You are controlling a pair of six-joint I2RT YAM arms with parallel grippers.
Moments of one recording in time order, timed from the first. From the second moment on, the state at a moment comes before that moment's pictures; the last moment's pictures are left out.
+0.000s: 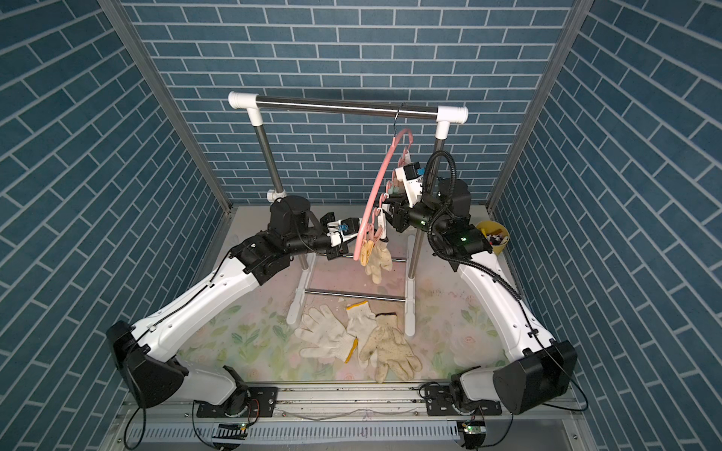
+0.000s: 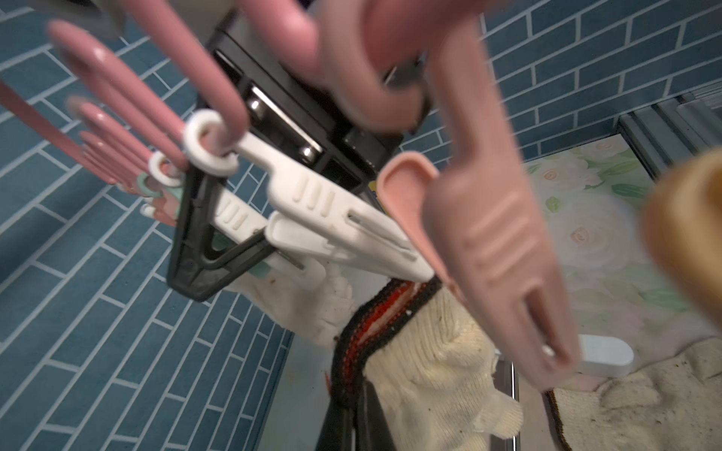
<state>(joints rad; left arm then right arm) -0.71 1.46 1.47 -0.33 0.40 0.69 0.38 1.36 1.41 -0.18 -0.72 0.21</state>
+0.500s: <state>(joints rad) -0.72 1.57 1.55 -0.27 0.41 0.65 0.38 1.31 1.40 -0.21 -0.73 0.21</state>
